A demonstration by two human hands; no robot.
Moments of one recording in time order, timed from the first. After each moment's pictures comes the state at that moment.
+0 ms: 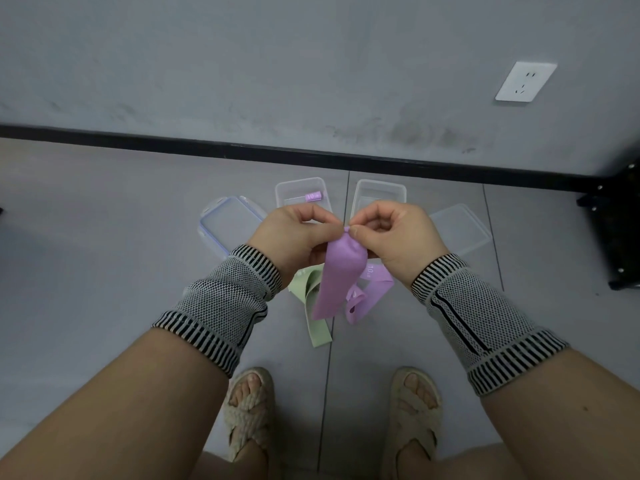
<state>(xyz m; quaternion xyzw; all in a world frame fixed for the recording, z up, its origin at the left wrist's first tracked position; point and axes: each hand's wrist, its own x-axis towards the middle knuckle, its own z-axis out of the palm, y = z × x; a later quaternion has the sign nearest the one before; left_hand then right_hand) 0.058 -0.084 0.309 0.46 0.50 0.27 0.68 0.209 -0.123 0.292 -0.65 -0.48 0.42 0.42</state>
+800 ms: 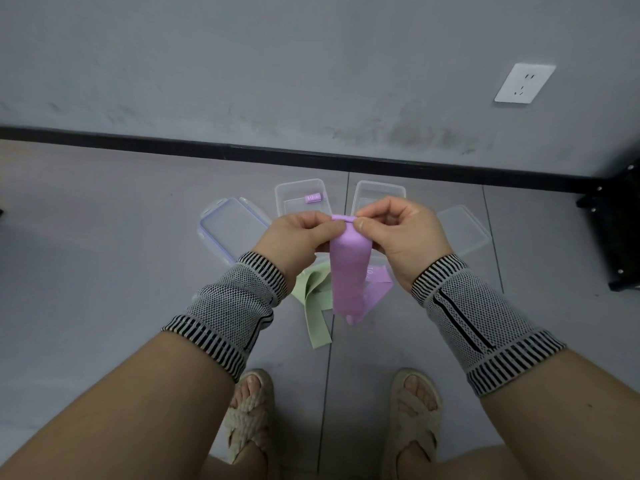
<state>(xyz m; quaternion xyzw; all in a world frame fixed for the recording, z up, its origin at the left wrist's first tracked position) 0.062 -0.088 0.304 0.48 0.51 0.28 0.66 0.209 -0.124 0.293 -0.61 -0.39 0.46 0.51</state>
